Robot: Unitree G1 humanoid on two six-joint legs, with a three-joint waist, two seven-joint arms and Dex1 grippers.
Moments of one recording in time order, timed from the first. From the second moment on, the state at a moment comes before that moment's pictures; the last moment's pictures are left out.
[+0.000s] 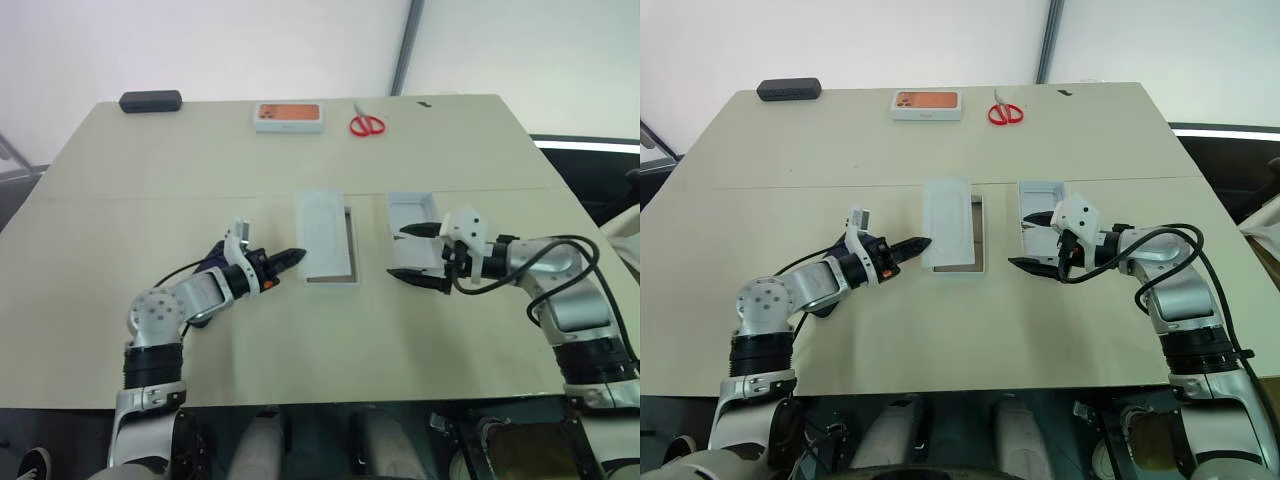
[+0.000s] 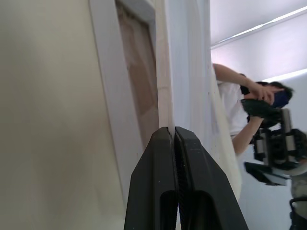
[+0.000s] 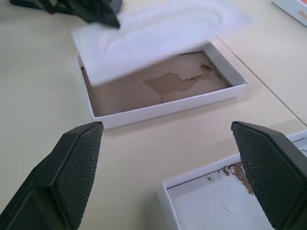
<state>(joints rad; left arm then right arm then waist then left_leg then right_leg) -0.46 0.24 0.25 0.09 -1.12 1.15 -0.18 -0.43 -0.70 0.02 0.04 0.26 0.24 1.10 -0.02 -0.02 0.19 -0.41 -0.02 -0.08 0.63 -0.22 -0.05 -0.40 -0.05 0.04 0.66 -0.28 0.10</state>
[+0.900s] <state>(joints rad) -0.50 0.27 0.21 0.07 -0.99 1.15 -0.29 -0.42 -0.66 0.04 0.03 0.25 0.21 1.06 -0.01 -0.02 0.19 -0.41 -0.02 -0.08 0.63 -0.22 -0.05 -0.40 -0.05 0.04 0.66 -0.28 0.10</state>
